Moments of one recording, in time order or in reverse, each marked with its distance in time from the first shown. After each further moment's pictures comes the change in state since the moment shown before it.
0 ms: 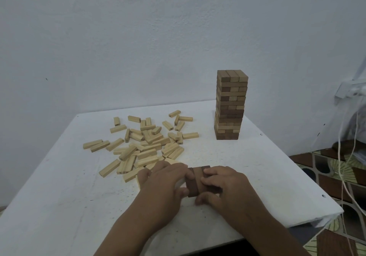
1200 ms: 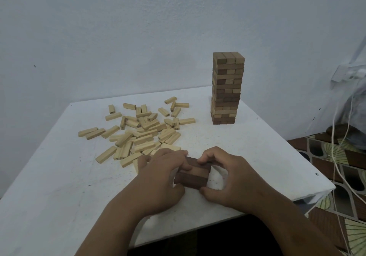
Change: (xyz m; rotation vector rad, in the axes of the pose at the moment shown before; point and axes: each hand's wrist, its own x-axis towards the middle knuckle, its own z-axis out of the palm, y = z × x) left_hand -0.006 -0.013 0.000 -0.122 -0.133 0.049; right_hand -0.011 0.006 -0.017 0.253 -0.098 -0.103
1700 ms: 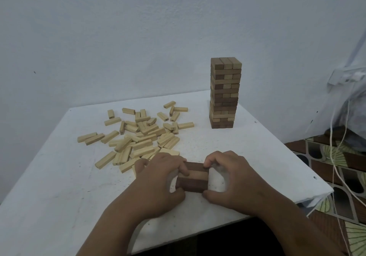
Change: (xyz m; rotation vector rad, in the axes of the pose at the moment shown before) left_hand 0.000 -0.001 -0.001 0.002 0.033 0.011; right_hand -0.002 0.008 -0.005 -0.149 -0.011 0.105
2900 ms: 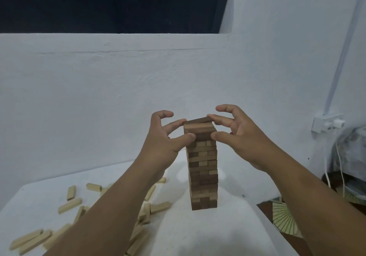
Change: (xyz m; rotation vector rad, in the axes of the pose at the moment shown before) left_hand 0.236 0.079 -0.079 -0.794 0.301 -0.074; right_hand 0.170 0.033 -0.183 0.423 0.284 0.062
